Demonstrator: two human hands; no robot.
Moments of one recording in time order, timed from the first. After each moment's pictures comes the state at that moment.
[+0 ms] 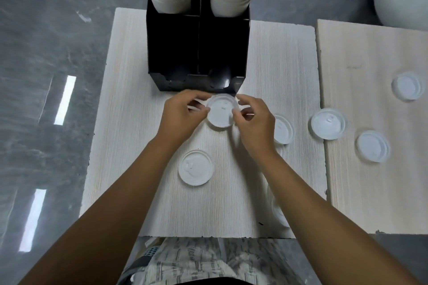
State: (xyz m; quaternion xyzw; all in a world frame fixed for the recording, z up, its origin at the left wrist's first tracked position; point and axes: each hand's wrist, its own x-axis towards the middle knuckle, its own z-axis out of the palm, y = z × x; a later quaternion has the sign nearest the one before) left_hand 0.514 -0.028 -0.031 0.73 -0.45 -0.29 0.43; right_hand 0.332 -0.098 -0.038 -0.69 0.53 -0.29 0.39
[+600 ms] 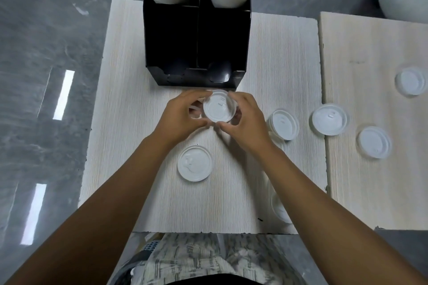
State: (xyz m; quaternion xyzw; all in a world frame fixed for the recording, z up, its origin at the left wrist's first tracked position) left_hand 0.519 -0.020 -0.041 0.70 -0.51 -0.34 0.36; right_hand 0.331 -0.098 -0.040 -0.76 0.46 -0.16 0.43
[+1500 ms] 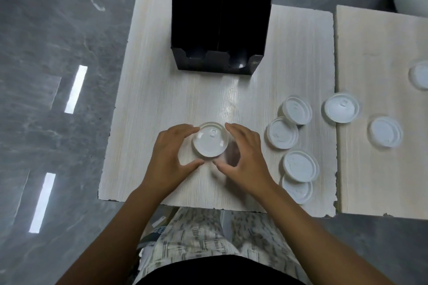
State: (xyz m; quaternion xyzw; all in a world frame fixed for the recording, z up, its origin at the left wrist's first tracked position) left_hand 0.499 0.138 -0.043 0.74 -0.54 -0.25 0.32; right_hand 0.298 0.028 -0.033 -0.80 0.41 -0.12 0.42
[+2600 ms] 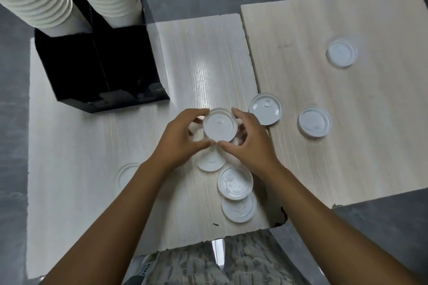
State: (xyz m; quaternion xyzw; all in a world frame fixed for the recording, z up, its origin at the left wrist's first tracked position) left_hand 0.383 -0.069 -0.028 0.66 -0.58 -0.38 0.29; right_hand 0.173 -0.109 -0.027 -0.68 0.54 -0.18 0.45
